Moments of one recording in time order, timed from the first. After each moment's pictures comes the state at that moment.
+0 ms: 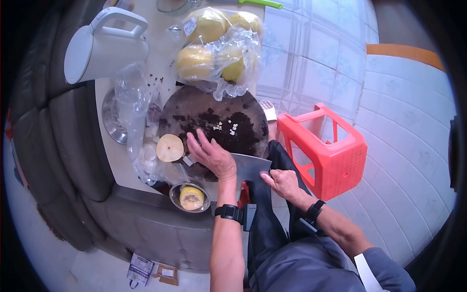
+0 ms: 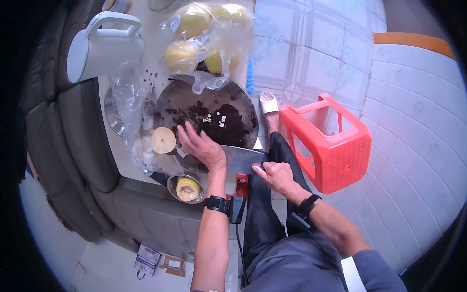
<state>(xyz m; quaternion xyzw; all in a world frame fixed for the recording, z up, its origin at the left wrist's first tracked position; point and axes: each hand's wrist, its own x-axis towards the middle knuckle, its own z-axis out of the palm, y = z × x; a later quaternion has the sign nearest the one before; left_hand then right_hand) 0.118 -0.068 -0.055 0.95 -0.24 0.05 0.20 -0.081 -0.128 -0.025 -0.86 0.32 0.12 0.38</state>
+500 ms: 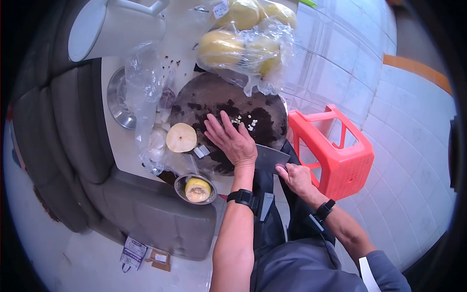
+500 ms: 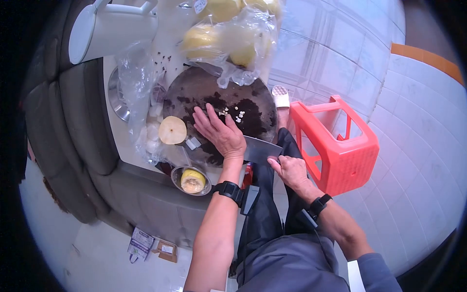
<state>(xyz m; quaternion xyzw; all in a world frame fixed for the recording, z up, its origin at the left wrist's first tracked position) 0.119 -0.087 -0.065 0.95 -0.23 0.00 0.19 -0.072 -0.149 -0.025 -0.84 0.34 0.22 0.37</state>
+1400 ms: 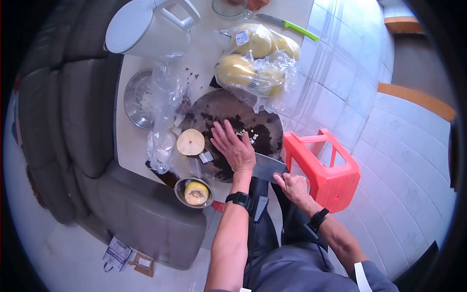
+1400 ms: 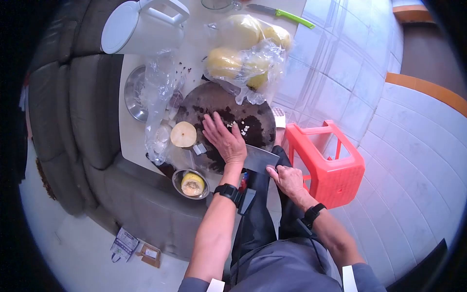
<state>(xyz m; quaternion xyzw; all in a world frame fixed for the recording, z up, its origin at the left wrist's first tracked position) 0.131 -0.098 -0.050 0.96 -0.19 -0.03 0.21 -0.058 -0.172 -0.003 -0.87 0.31 0.22 0.31</state>
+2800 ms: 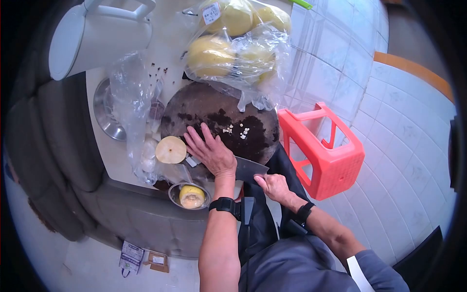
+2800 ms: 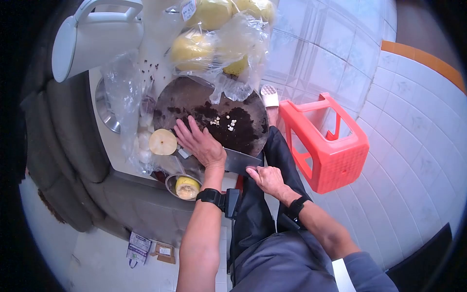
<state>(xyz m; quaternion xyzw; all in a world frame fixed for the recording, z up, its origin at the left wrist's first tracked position) 0.142 -0.063 -0.057 0.96 -0.25 -0.04 0.14 -0.052 -0.115 -0.026 -0.75 0.35 0.28 0.49</state>
